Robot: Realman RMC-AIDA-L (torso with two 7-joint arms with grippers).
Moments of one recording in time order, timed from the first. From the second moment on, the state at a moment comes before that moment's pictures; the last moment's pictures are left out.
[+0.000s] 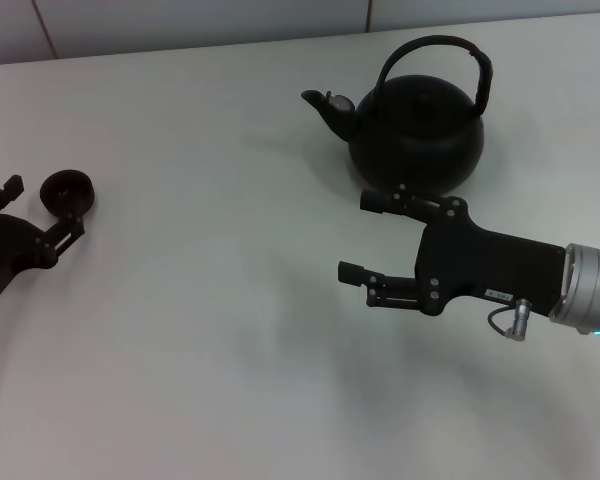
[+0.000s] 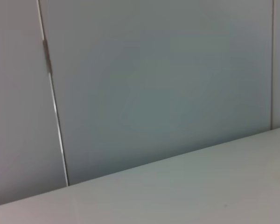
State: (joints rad) left arm -0.46 -2.07 0.63 0.05 1.24 1.08 -0.36; right arm 0.37 2.09 -0.97 -0.38 -1.50 -1.56 0.73
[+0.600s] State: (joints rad) left arm -0.50 -2.07 0.63 0.06 1.24 1.00 -0.35; right arm 0.37 2.09 -0.96 -0.39 -1.50 -1.57 0.73
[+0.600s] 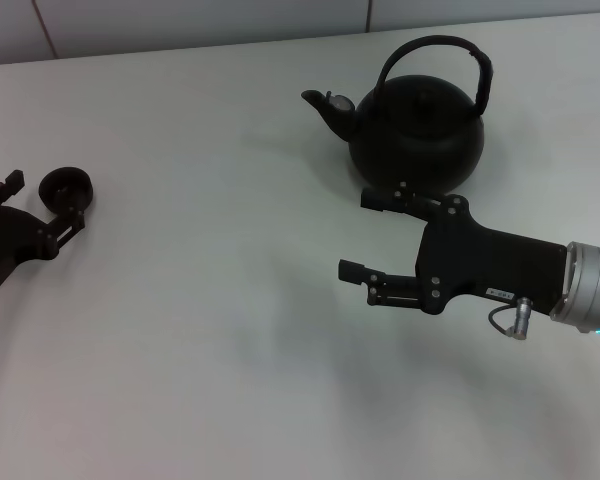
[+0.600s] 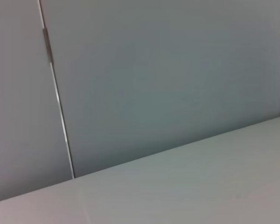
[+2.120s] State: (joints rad) left arm -0.51 -2.07 0.68 0.08 1.24 0.96 -0.36; right arm 0.37 2.08 -0.96 -0.39 -1.50 -1.57 0.73
